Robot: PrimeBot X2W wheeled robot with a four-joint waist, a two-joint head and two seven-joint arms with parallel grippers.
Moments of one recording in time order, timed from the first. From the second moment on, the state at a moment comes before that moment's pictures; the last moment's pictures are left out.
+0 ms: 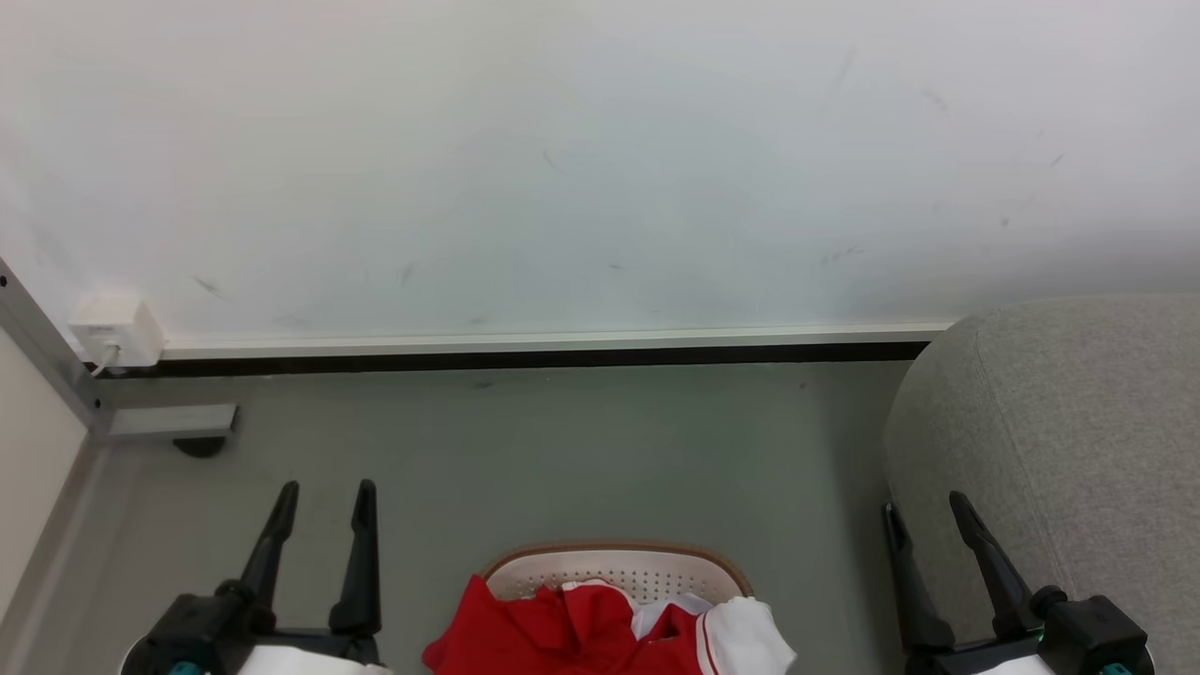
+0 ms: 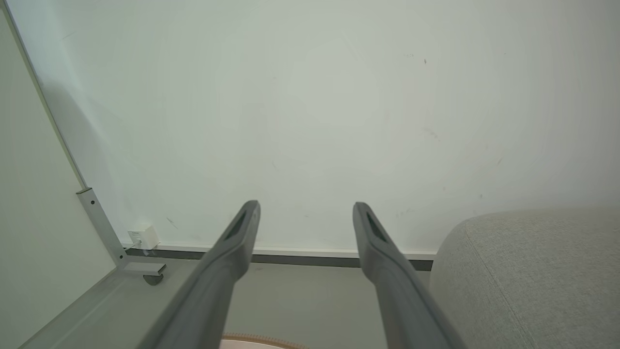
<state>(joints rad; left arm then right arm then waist) -0.03 0.05 0.02 0.09 -0.15 -0.12 -0.26 -0.06 -0.05 0.17 0.19 0.30 0.13 -0.26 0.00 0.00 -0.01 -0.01</state>
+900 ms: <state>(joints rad) -0.11 0.05 -0.02 0.22 -0.15 -0.11 -0.26 -0.10 -0.05 0.15 0.18 0.33 0.13 -0.26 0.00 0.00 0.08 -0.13</state>
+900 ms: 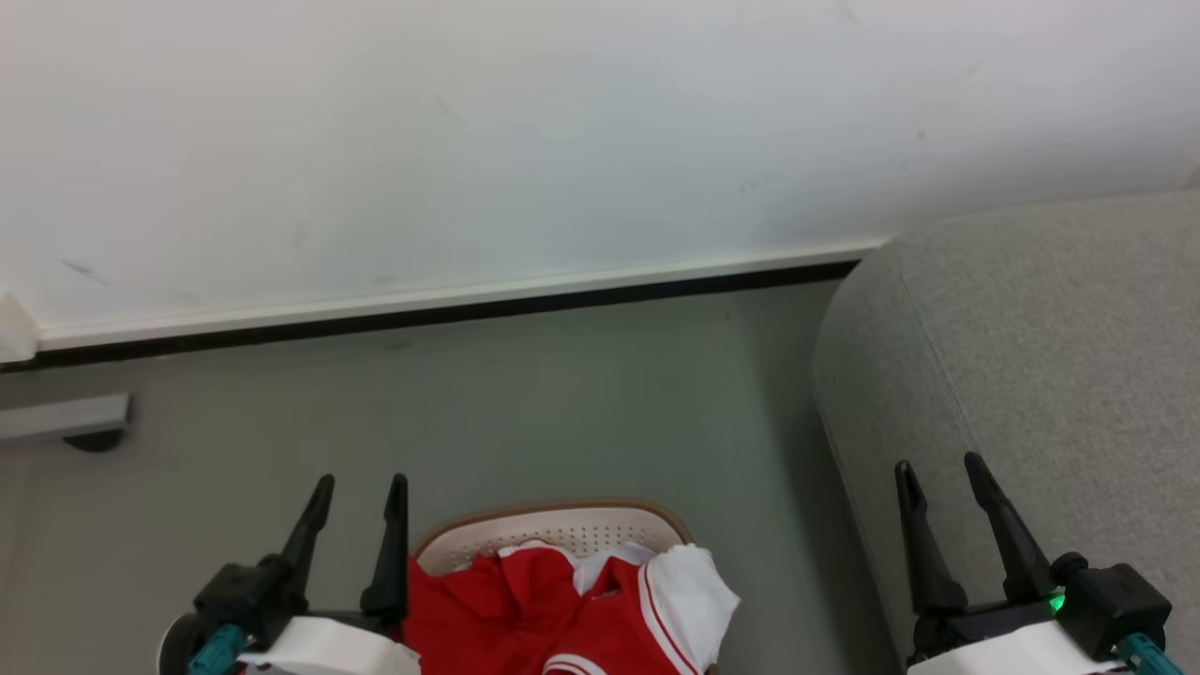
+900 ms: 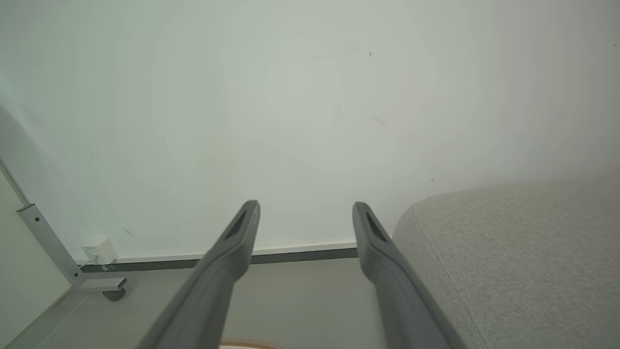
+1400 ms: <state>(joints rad) -0.28 0.14 -0.09 0.46 -0.13 -0.12 -0.21 -0.18 -0.05 0.13 0.13 0.35 0.13 -0.26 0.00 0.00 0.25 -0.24</state>
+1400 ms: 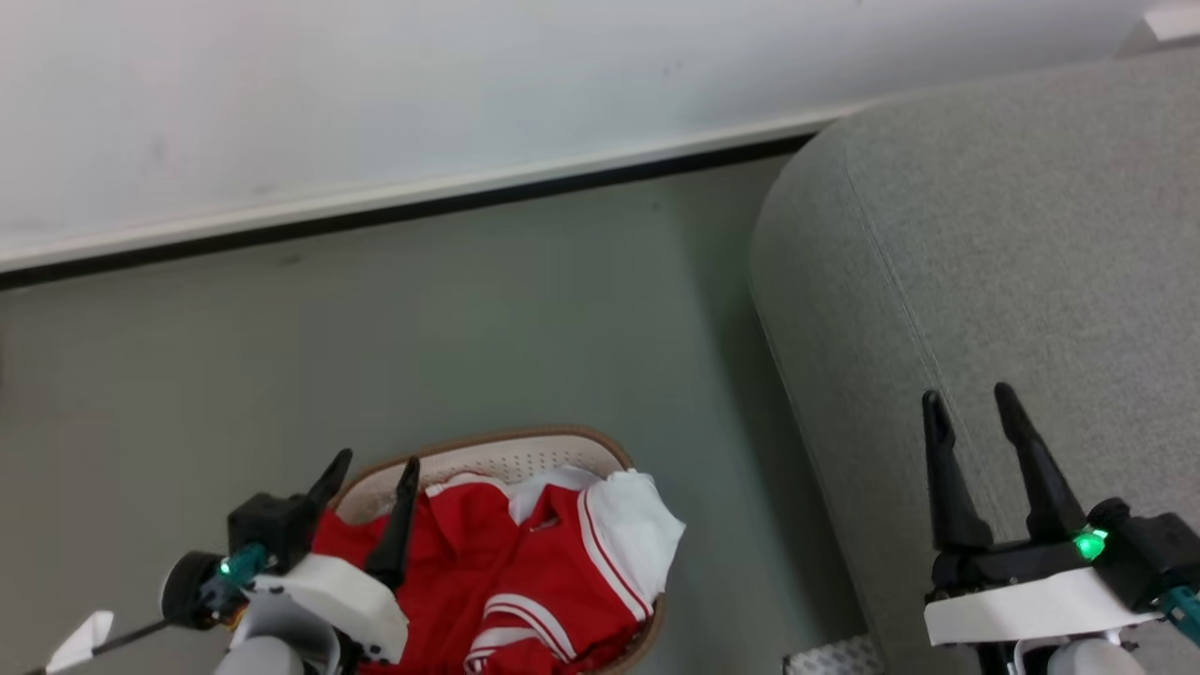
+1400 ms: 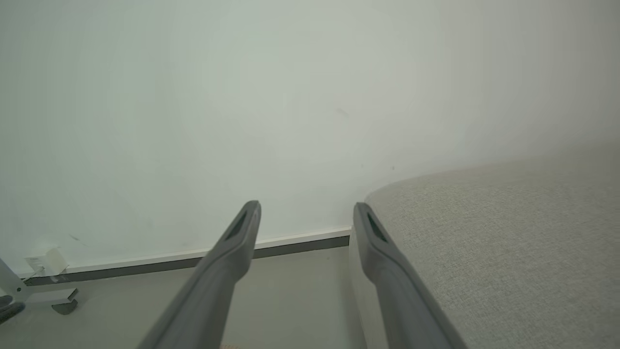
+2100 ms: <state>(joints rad) -0.59 0.32 -0.41 0.93 -0.04 -0.13 0.00 -0.31 -0.05 0.05 -0.02 0.54 0.13 -0.26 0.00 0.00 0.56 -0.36</state>
